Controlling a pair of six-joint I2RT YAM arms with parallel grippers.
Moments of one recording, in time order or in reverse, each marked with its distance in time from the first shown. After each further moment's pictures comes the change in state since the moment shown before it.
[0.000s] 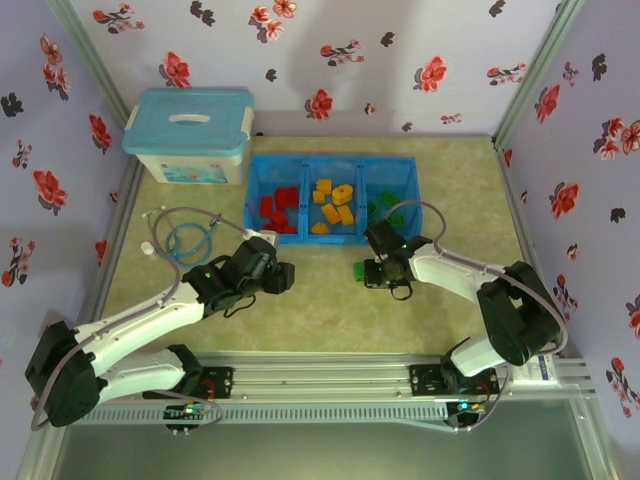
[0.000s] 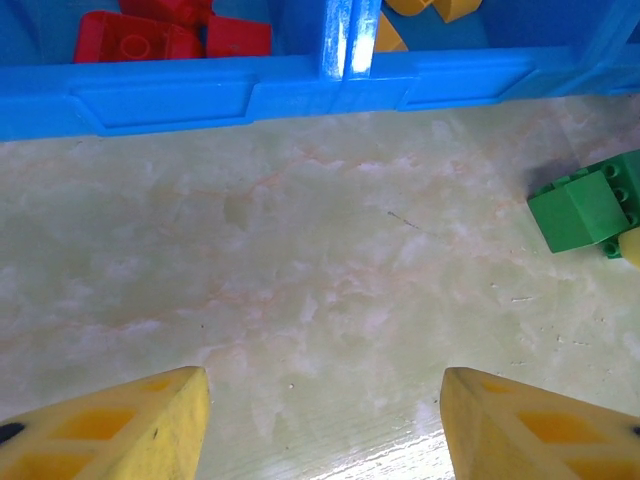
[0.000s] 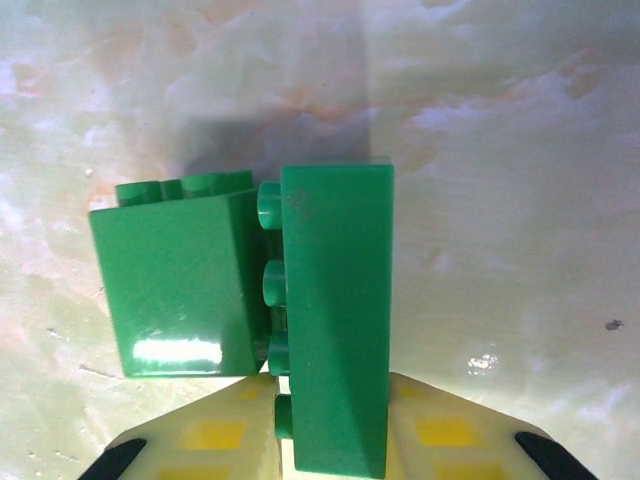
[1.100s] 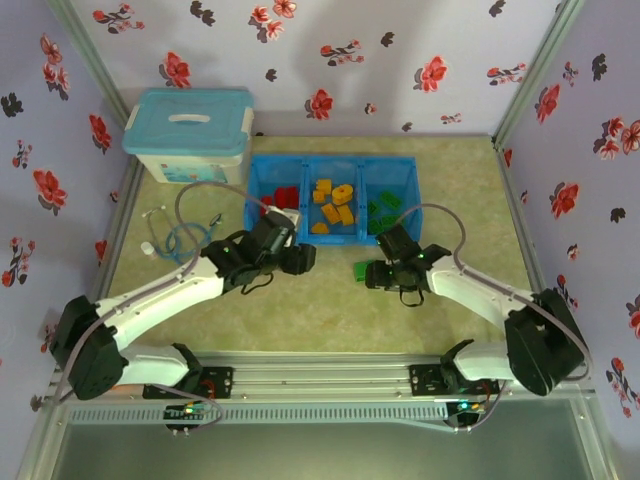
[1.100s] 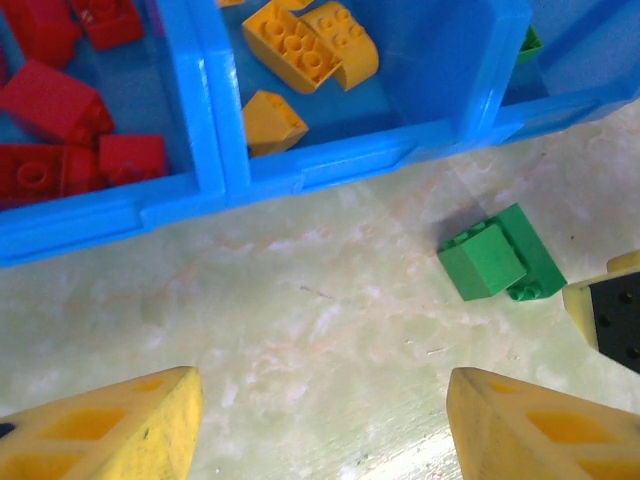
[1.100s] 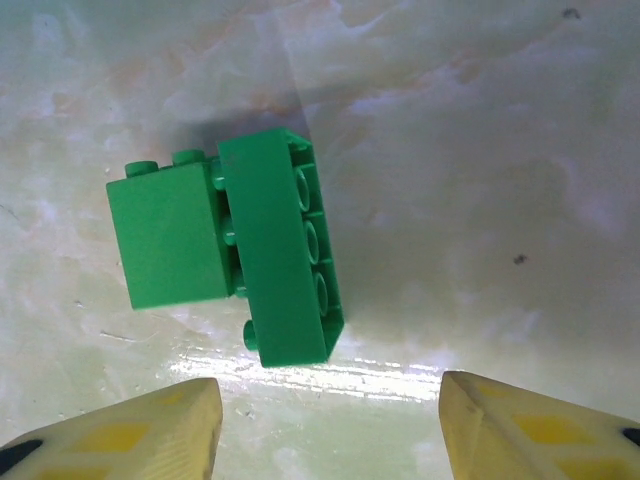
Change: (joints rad) left arm 0.000 0.177 0.230 -0.019 0.064 0.082; right arm -0.019 -0.151 -0.062 -0.021 0.020 0.040
